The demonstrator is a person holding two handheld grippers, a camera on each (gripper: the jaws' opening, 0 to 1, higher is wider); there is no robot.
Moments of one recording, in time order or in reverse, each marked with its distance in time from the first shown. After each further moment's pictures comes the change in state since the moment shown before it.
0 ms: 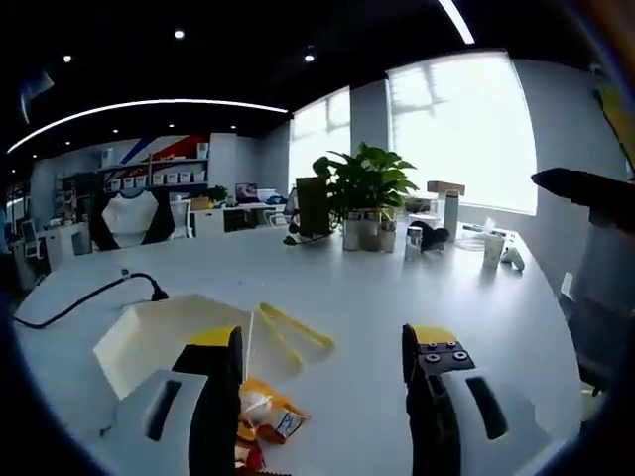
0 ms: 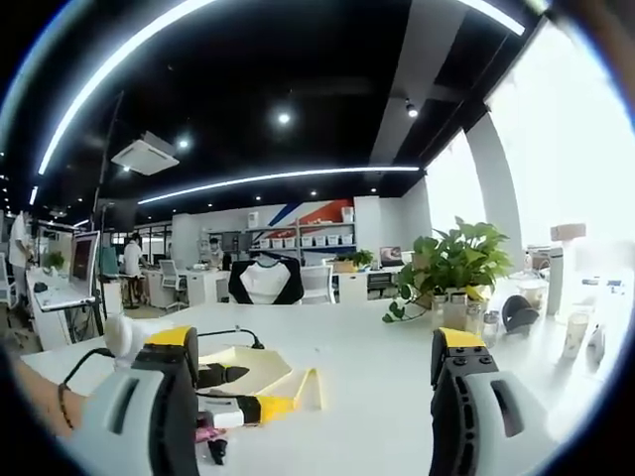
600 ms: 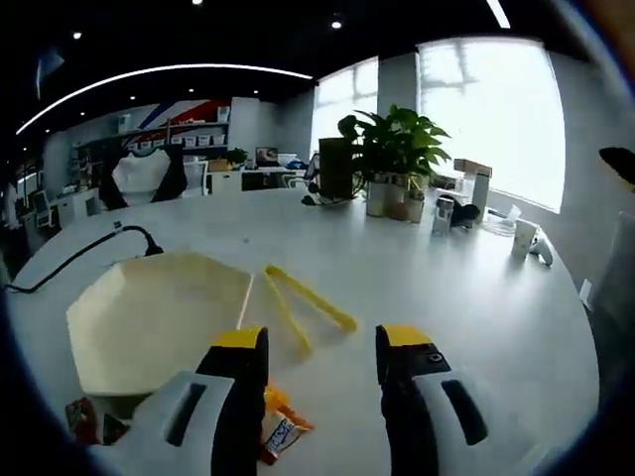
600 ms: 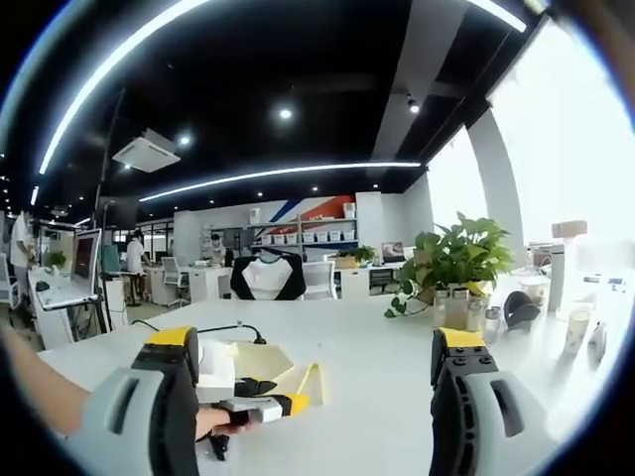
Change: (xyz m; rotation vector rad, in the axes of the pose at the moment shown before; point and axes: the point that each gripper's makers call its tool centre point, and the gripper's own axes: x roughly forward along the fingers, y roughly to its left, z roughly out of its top) left arm 0.047 0.017 -0.043 -0.094 0.144 0.086; right arm -0.003 0.002 -0.004 0.006 0.018 0.008
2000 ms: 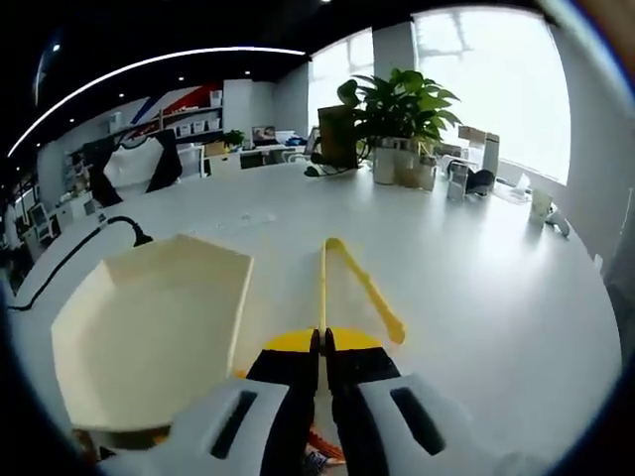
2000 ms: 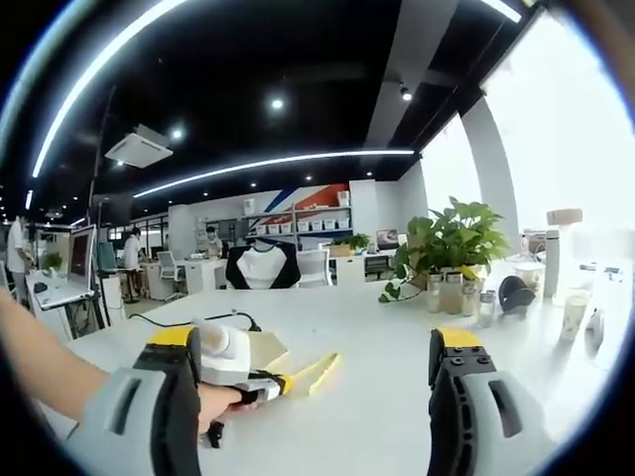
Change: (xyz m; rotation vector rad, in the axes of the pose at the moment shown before) left arm 0.027 0.014 -0.017 0.067 0.100 0.017; right arm -0.002 -0.015 -0.019 0.025 0.050 -0.022
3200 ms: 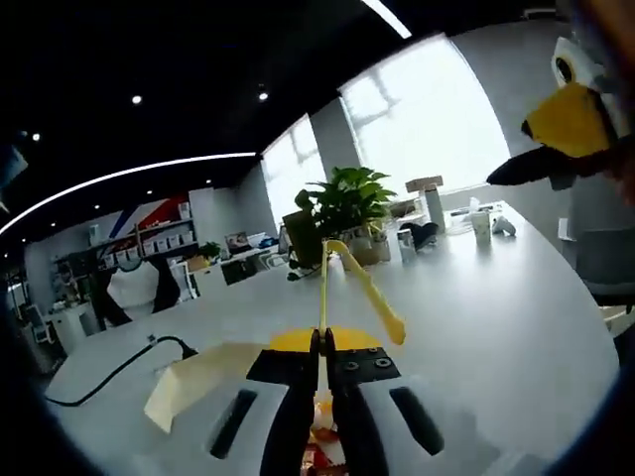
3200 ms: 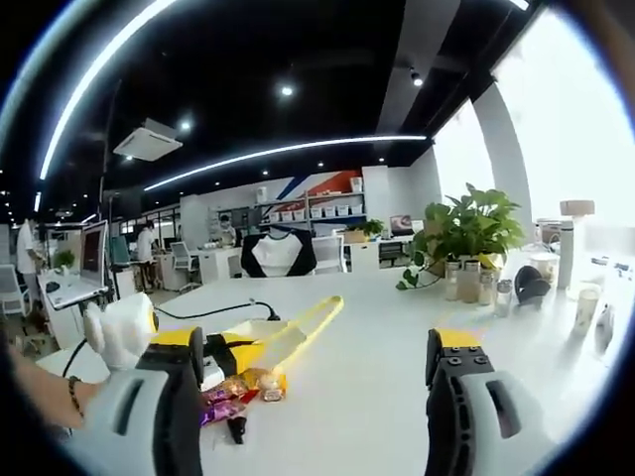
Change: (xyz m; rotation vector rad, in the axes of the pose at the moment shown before) left arm -0.137 -0.015 0.055 0.317 -0.412 -0.087; right arm 0.002 0.031 -0.006 0.004 0.071 0.062
